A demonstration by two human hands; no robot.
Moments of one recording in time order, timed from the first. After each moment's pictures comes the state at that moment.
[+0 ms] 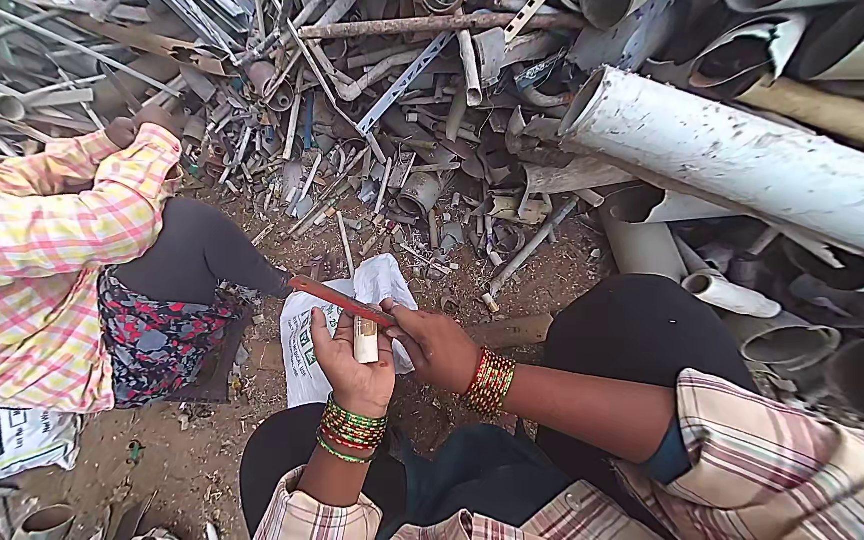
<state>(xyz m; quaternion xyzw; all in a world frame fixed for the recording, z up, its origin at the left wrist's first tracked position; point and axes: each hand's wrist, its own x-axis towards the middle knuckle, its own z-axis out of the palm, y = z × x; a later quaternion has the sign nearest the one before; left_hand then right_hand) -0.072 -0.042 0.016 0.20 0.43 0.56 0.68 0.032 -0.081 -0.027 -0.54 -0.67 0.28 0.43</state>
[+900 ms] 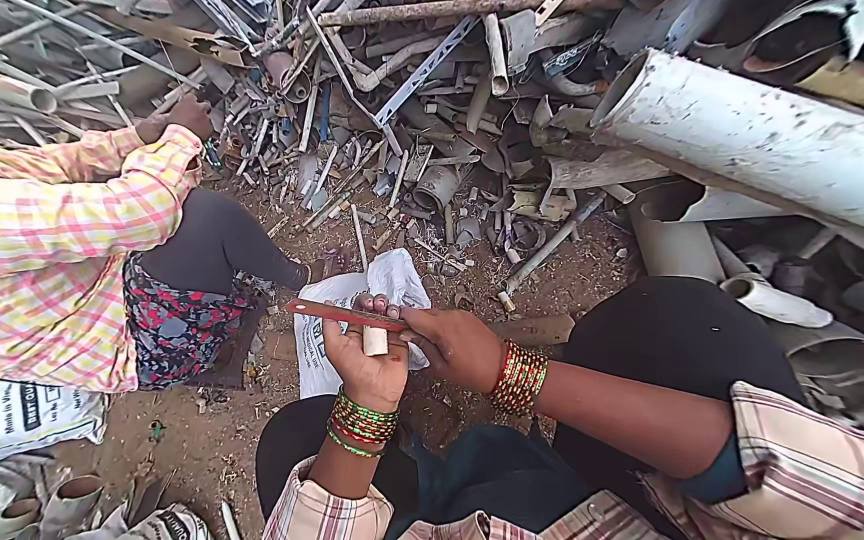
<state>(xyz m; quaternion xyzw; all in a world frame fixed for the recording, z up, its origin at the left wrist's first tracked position) -0.076 -0.037 0.014 0.13 0.37 0.57 0.72 0.043 -0.079 -0.010 -0.51 -0.72 0.30 0.36</state>
